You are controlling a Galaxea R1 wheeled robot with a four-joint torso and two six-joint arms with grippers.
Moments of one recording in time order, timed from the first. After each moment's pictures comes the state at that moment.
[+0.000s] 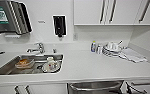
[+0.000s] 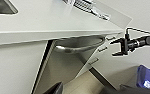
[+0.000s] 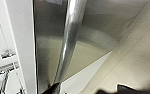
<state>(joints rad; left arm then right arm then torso) 0.73 1.63 -0.78 0.30 0.01 -0.18 -0.69 2.09 -1.31 0.03 -0.10 1.25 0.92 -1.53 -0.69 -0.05</state>
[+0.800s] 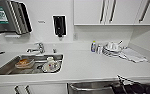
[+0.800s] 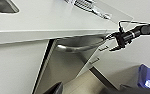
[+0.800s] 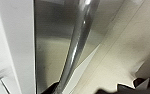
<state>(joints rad) 0.73 1.64 -0.79 0.30 0.02 -0.18 -0.53 2.20 -1.40 0.02 -0.39 1.56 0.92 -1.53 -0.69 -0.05</state>
